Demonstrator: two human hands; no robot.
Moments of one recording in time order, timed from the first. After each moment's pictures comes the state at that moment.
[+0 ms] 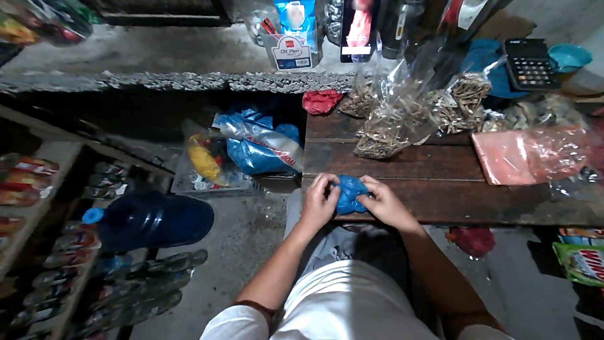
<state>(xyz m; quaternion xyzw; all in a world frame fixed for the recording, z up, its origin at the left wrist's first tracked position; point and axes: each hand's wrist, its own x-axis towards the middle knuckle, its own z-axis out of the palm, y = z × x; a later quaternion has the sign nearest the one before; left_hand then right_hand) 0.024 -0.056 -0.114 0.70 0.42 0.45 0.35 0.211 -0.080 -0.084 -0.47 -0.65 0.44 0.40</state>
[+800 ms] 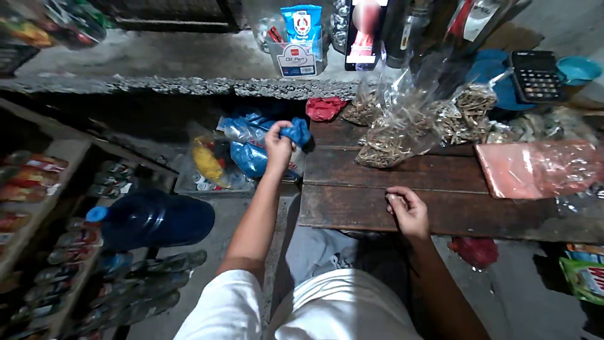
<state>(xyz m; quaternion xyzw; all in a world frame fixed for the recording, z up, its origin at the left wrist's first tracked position) -0.021 0.085 -0.095 0.54 0.47 0.59 0.38 0.243 -0.100 -0.109 -0.56 -0.52 0.33 0.55</state>
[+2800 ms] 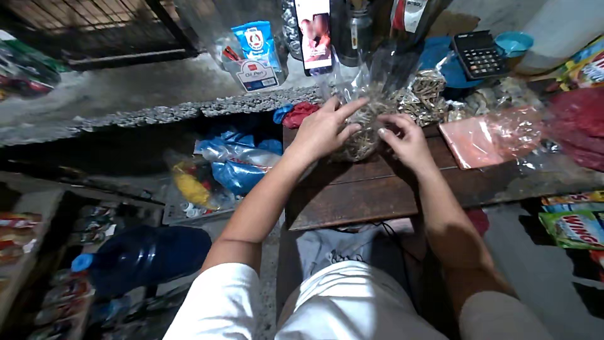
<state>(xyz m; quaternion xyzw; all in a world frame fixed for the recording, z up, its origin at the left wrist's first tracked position) 0.091 0.061 0.022 0.91 0.31 0.20 0.17 0.302 -0.024 -0.025 -0.61 -0.59 0.23 0.48</state>
